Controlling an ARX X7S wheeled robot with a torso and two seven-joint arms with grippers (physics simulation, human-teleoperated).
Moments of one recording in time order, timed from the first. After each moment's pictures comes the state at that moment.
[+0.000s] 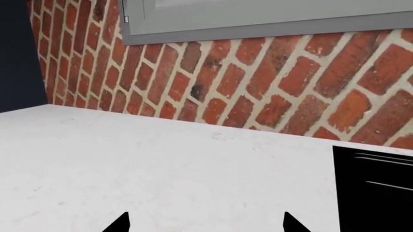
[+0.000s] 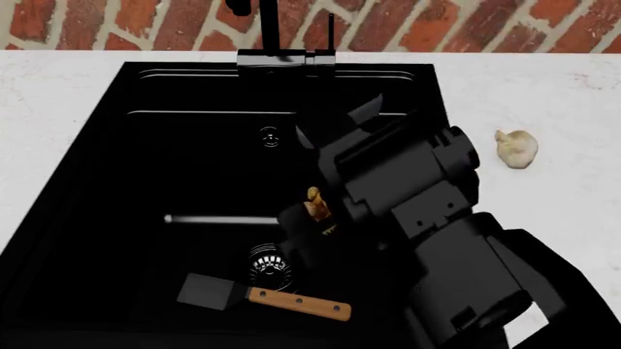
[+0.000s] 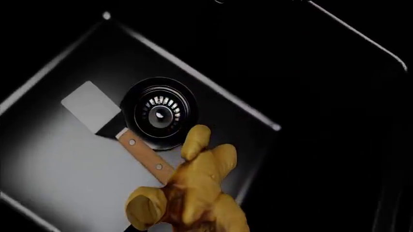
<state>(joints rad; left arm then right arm) -0.32 -0.42 -0.37 0.59 -0.38 -0.93 -0.31 1.46 0.11 -1.01 0.87 0.67 1.12 -0.24</state>
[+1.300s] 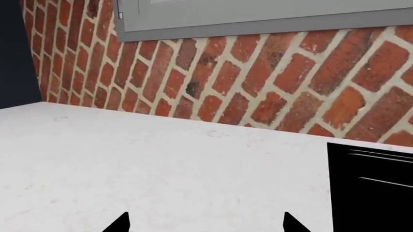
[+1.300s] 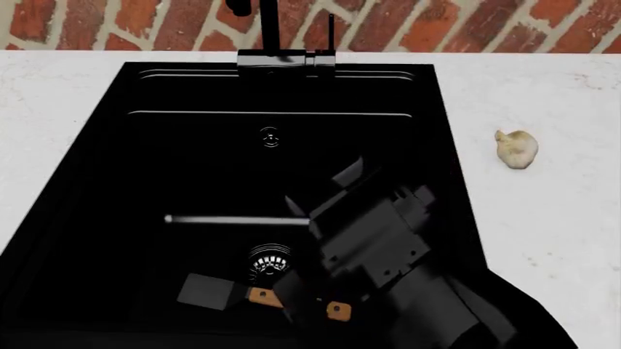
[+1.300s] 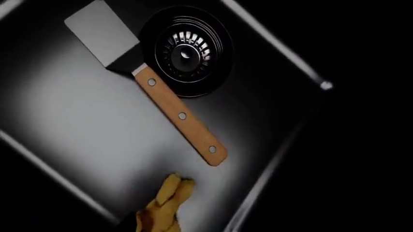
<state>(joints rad) -0.31 -0.42 -0.35 0.58 -0.40 -0.92 -0.32 1.36 0.07 -1.12 0.91 0.60 1.11 -0.34</state>
